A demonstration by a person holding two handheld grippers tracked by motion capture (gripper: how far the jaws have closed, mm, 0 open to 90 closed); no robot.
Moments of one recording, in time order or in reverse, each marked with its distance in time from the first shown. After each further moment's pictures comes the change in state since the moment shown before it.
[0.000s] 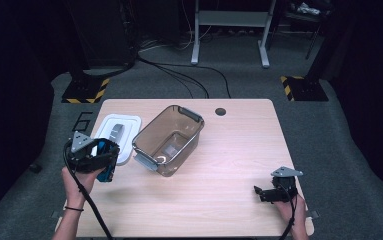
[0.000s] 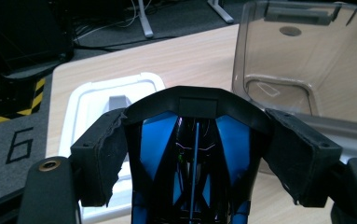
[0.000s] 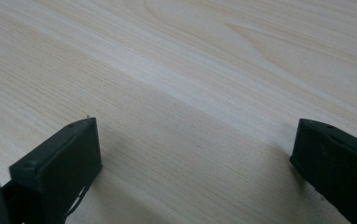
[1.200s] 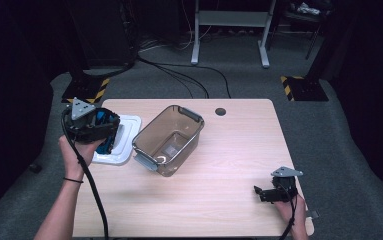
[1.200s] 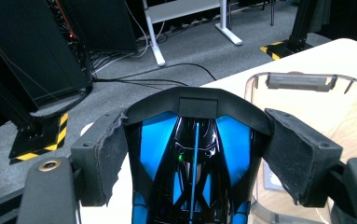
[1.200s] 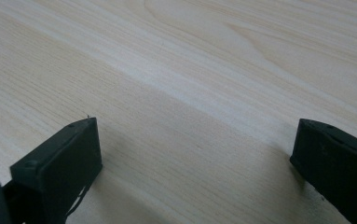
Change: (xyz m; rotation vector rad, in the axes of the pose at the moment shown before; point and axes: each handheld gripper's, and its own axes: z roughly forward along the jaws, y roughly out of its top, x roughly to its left) left arm -0.005 0.090 -0.004 -0.064 0.049 0.085; right arm 0.000 0.000 0.000 -0.003 -0.001 0.003
